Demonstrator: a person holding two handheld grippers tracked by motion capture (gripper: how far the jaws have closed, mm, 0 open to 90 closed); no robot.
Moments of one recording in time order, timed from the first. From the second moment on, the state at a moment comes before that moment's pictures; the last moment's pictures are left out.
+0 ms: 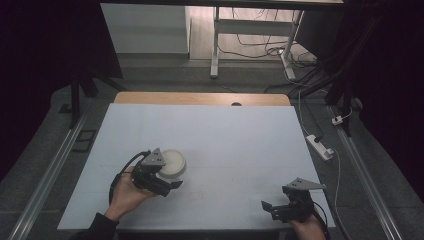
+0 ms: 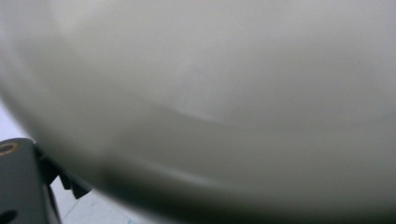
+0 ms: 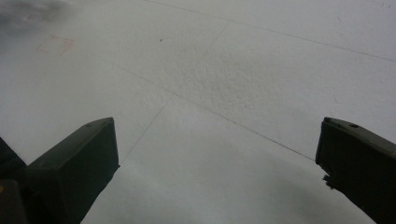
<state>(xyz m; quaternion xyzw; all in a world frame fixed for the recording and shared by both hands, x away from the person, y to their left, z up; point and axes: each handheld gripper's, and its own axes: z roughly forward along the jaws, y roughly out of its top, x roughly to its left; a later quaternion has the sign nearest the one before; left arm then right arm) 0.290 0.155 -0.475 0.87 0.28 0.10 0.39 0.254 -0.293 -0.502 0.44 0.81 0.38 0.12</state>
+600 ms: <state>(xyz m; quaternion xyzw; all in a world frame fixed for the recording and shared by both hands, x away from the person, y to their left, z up) 0.308 0.125 -0.463 0.88 0.25 0.10 0.39 0.254 -0.293 -0.502 0.44 0.81 0.38 0.12</state>
